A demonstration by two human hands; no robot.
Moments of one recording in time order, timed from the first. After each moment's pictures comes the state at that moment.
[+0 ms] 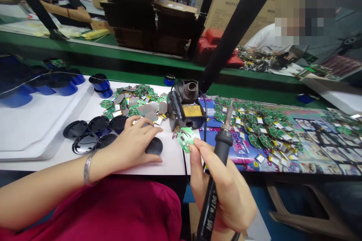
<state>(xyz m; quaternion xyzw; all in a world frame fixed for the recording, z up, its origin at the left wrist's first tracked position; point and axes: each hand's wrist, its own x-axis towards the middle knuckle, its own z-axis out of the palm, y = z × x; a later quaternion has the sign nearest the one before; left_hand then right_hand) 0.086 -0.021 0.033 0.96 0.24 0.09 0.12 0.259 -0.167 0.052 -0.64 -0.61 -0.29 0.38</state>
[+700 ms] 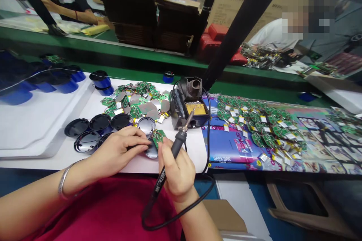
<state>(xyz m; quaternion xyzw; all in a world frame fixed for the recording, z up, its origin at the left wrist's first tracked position) 0.049 -0.028 0.024 0.88 0.26 0.23 0.31 0.218 -0.124 -0.008 -0.54 -0.66 -0.28 0.44</state>
